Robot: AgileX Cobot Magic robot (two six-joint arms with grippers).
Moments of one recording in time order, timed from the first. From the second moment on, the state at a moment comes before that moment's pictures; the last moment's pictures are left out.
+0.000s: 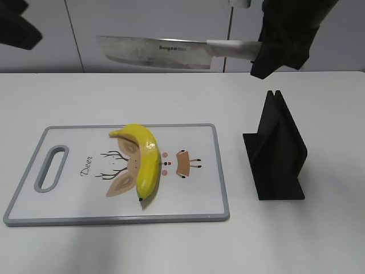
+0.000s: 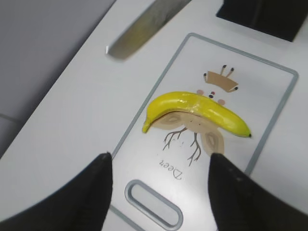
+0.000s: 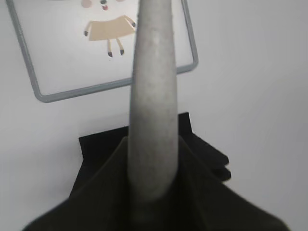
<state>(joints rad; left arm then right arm) -0.29 1.24 -1.29 -0.37 1.05 1.04 0.41 1.75 -1.62 0.15 1.17 -0.97</state>
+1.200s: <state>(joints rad) -0.44 1.71 -1.49 -0.28 1.03 1.25 0.41 1.89 -1.65 0.31 1.11 -1.31</state>
